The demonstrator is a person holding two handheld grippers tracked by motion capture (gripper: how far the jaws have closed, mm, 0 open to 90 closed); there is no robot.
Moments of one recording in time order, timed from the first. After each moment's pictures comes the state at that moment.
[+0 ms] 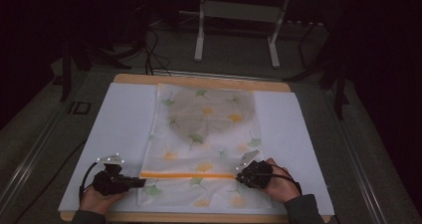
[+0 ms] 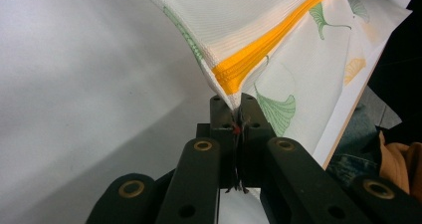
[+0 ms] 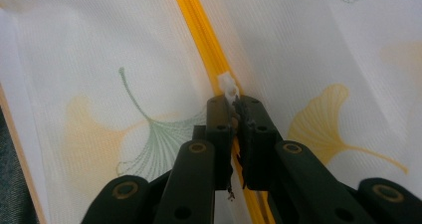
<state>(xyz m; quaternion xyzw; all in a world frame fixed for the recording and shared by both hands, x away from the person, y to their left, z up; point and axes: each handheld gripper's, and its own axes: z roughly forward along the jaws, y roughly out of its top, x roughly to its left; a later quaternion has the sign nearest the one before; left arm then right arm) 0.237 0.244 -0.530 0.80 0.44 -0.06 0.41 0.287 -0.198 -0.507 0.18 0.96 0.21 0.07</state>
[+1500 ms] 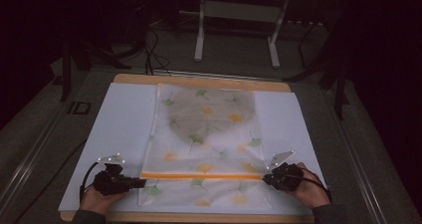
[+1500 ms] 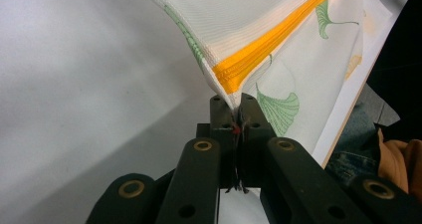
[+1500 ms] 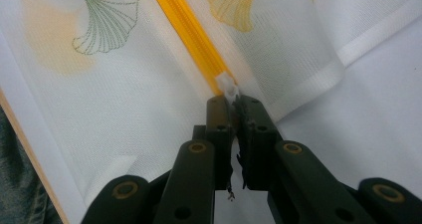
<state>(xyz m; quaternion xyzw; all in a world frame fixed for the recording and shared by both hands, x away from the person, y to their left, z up) 0.238 0.243 -0.531 0.80 0.43 -0.06 0.40 0.281 -0.276 -0.501 0.25 0.94 0.20 0.07</state>
